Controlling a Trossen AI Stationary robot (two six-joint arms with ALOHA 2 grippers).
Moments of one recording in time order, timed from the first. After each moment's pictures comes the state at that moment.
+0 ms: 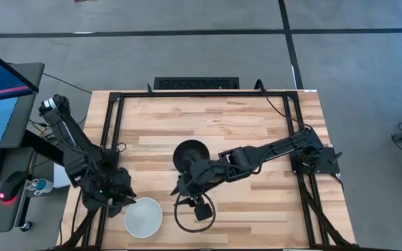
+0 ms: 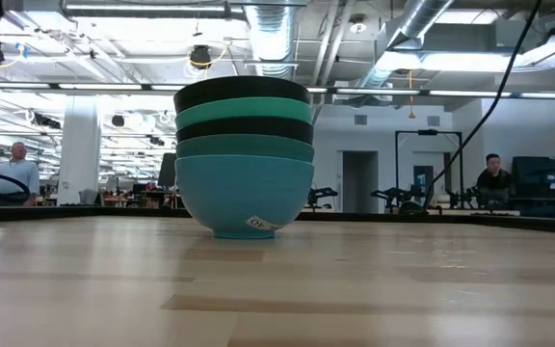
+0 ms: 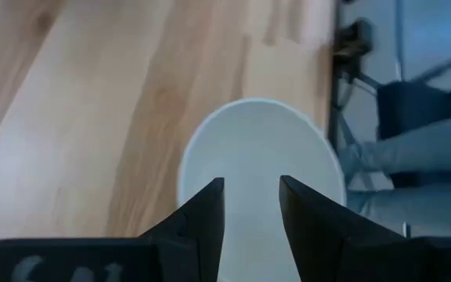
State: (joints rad) left arm -1.02 0.95 0.70 -0.65 -0.43 -1.23; right arm 0.35 2.00 2.03 -0.55 -0.11 -0.05
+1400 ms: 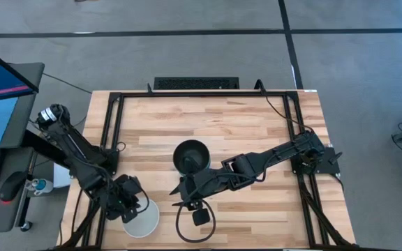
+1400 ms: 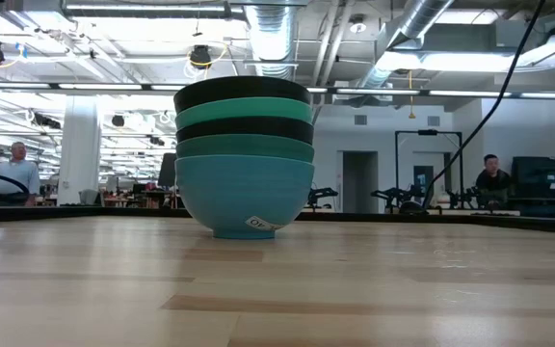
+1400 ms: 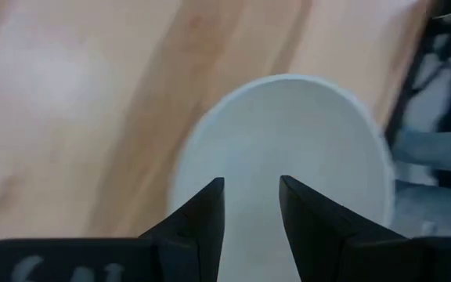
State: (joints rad) left arm -0.91 1.22 0.81 -0.71 -0.24 -1.39; right arm 0.41 2.00 2.03 -0.52 0.08 -0.04
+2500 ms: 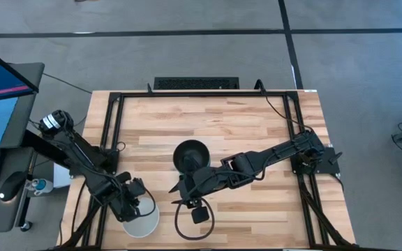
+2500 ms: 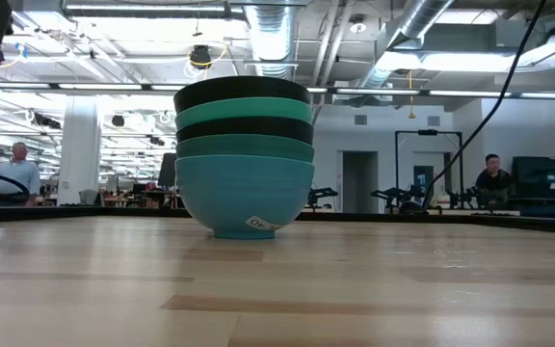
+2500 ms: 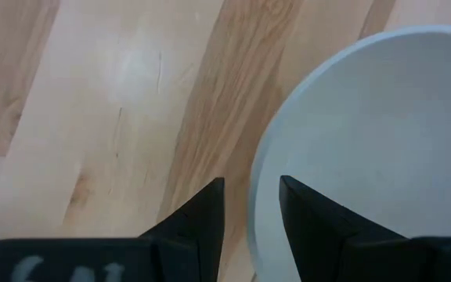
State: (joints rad) left arm -0.87 1.36 0.83 -0.82 -0.19 -1.27; right arm 0.40 2.00 2.03 -0.52 0.08 -0.04
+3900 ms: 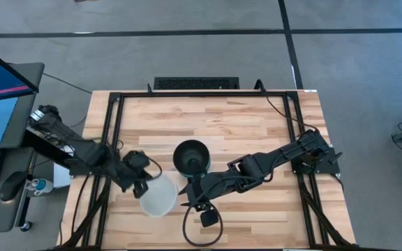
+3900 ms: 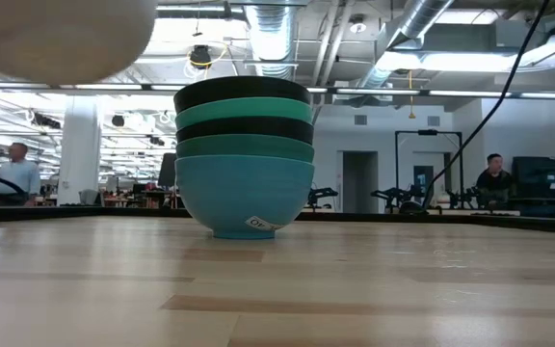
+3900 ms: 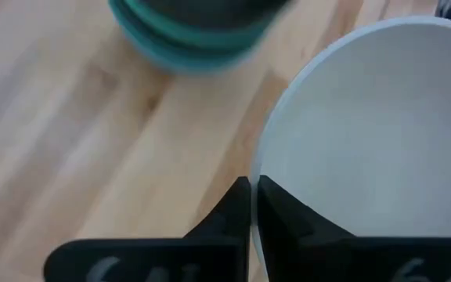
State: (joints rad) left arm -0.58 1.08 0.93 -0.84 -0.30 -1.07; right arm 0.44 1.96 2.03 -0.65 0.13 -0.03
